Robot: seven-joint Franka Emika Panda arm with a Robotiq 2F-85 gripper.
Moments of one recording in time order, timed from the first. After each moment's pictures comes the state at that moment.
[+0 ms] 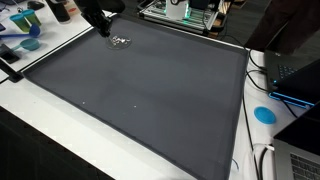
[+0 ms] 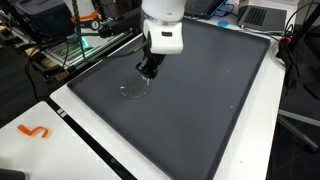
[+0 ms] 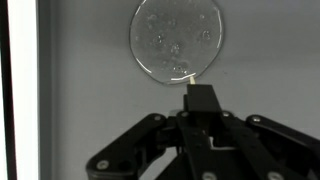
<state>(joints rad) -0.10 0.35 -0.10 -1.97 -0.10 2.09 -0.18</state>
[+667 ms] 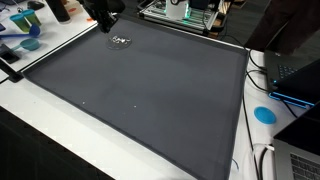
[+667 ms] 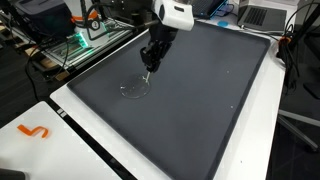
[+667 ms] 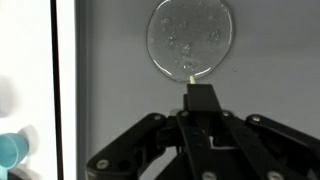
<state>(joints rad) -0.01 0.29 -0.10 -2.02 -0.34 2.10 0.09</state>
